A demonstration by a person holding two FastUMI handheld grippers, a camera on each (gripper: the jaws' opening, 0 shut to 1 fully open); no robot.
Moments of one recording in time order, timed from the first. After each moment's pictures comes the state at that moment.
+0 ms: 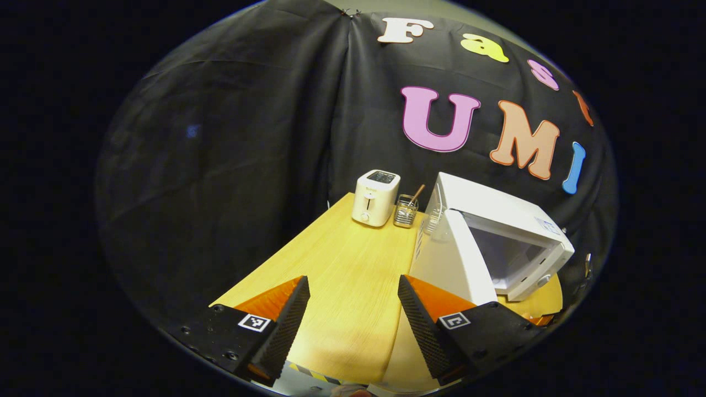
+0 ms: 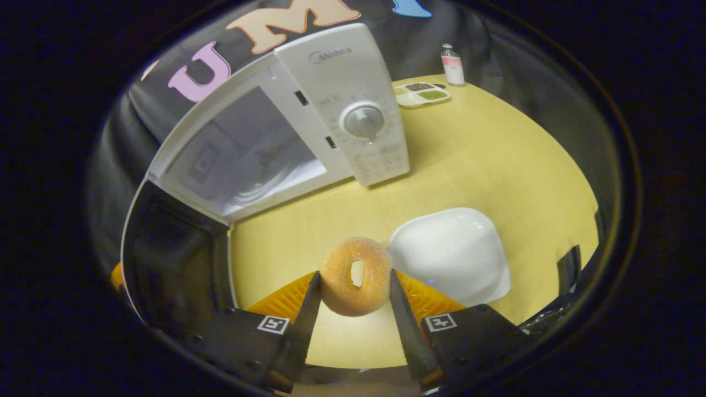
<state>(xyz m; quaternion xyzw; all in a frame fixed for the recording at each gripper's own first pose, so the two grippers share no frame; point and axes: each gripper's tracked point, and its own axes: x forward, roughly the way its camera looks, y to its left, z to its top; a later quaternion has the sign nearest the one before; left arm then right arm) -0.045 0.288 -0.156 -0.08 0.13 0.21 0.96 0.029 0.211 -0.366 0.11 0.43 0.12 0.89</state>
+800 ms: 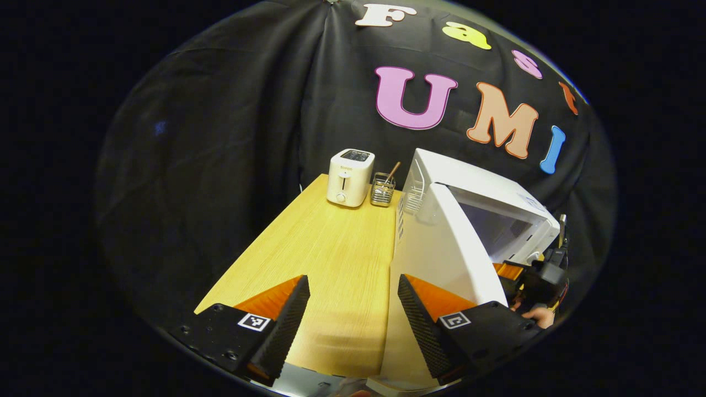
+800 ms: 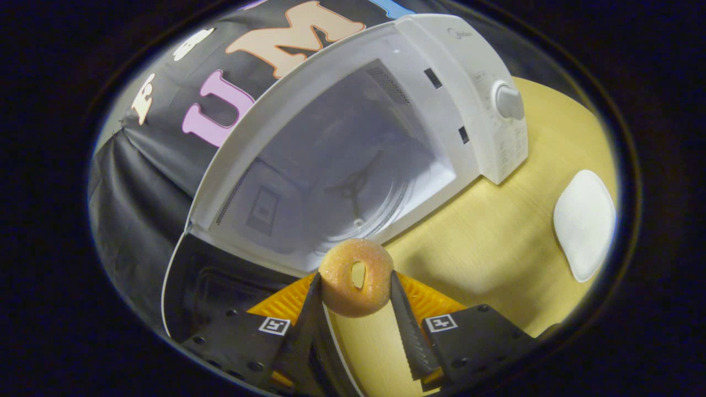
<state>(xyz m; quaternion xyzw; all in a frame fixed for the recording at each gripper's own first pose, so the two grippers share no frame) -0.036 0.289 -0.182 -0.08 0.18 0.13 0.97 0.079 0.387 -0.360 0.26 0.35 0.14 0.89</state>
